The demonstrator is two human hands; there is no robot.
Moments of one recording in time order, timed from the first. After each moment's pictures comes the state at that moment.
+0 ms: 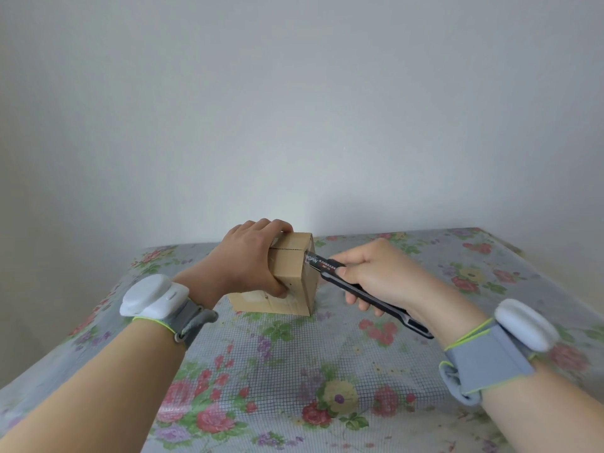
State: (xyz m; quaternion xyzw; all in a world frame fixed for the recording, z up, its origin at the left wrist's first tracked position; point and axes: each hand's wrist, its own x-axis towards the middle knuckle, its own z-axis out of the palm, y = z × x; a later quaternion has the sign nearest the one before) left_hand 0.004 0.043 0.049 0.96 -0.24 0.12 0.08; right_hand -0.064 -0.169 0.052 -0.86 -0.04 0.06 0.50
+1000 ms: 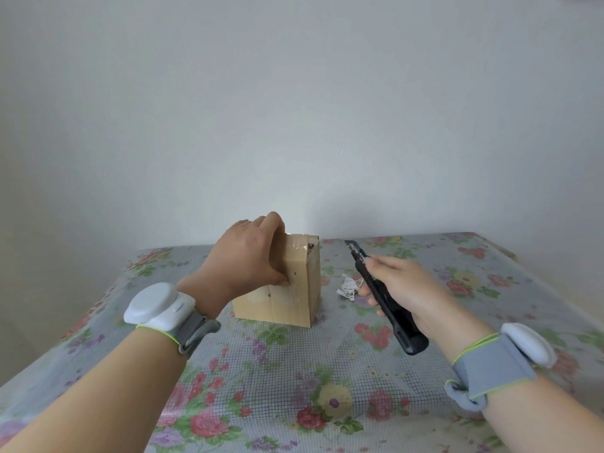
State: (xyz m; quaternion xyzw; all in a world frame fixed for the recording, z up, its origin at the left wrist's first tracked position) left_hand -0.008 0.030 0.055 0.95 -0.22 0.22 0.07; right_hand -0.056 -0.198 0.023 -0.76 0.07 0.00 0.65
